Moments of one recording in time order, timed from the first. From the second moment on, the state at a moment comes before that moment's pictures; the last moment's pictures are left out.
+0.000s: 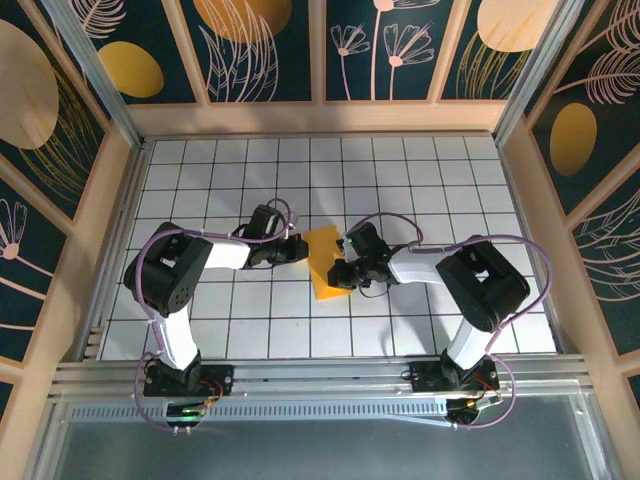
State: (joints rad) left arm -0.50 1.87 0.83 0.19 0.48 -0.64; right arm 0.69 1.71 0.74 -0.04 -0.45 0.65
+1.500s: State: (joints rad) left arm -0.53 1.91 0.84 0.31 0.44 -0.67; right arm 0.69 1.72 0.74 -0.03 -0.45 0.65
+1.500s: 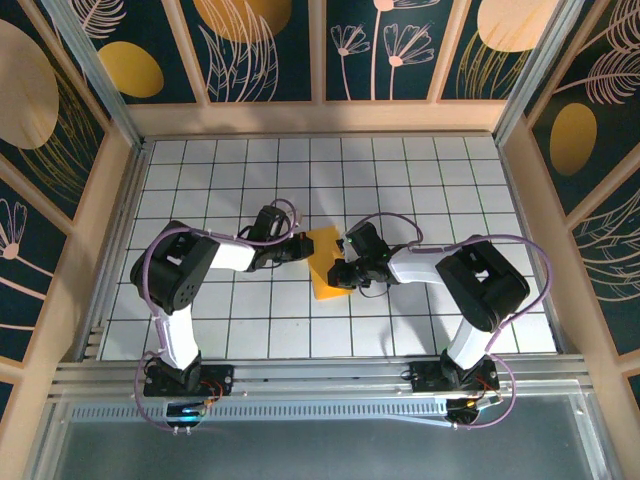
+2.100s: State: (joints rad) left arm -0.44 2.04 1.02 0.31 0.38 -0.67; right arm 0.69 1.72 0.74 -0.03 -0.45 0.65
